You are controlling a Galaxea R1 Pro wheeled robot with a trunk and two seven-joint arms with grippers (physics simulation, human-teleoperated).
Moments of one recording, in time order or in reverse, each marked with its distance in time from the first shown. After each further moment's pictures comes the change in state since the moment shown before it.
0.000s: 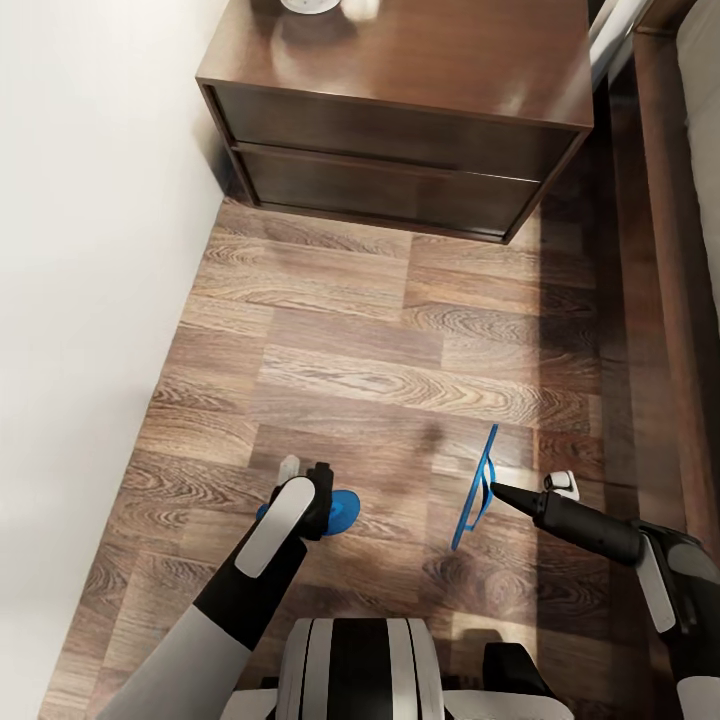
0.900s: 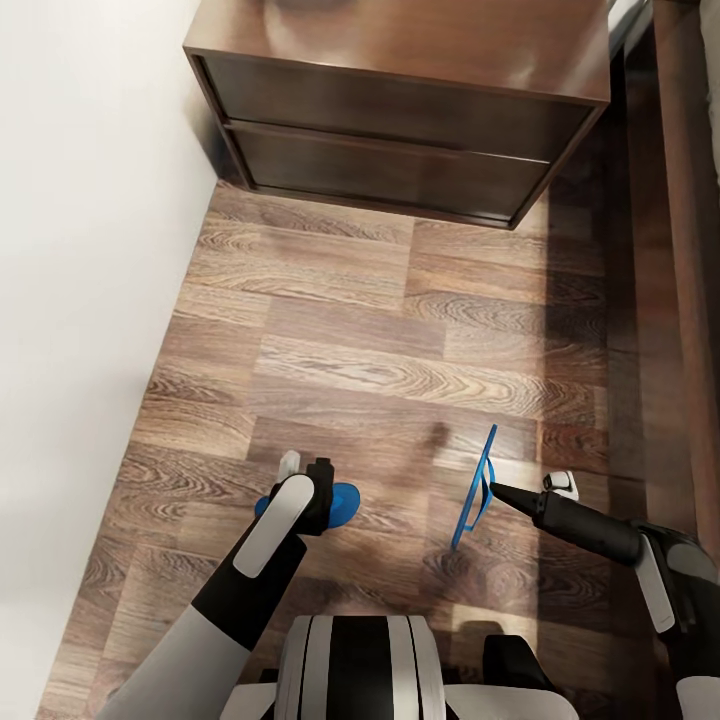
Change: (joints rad) left arm 0.000 0.000 -0.002 -0.030 -0.003 0.000 0.000; right arm 0.000 0.001 0.002 0.000 0.000 0.000 0.000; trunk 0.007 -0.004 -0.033
